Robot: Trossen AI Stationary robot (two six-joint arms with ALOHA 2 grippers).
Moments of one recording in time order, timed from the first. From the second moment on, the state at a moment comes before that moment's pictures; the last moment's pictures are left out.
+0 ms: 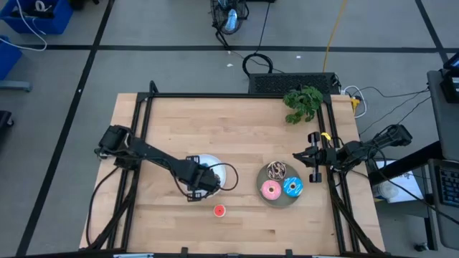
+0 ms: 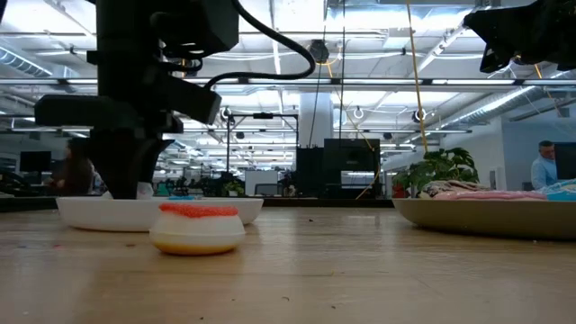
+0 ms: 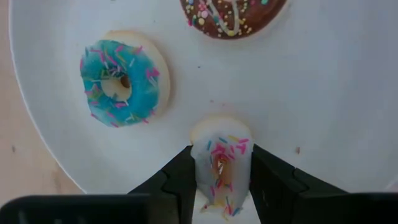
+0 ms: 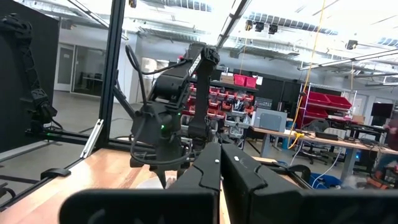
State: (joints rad) left arm -0.30 1.83 1.16 -0.94 -0.13 -0.39; right arm 0.39 0.16 0.02 0.42 0.36 -0.25
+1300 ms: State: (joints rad) left arm -0.38 1.83 1.48 -0.96 -0.20 -0.37; right arm 0.39 0.16 0.02 0.42 0.36 -0.25
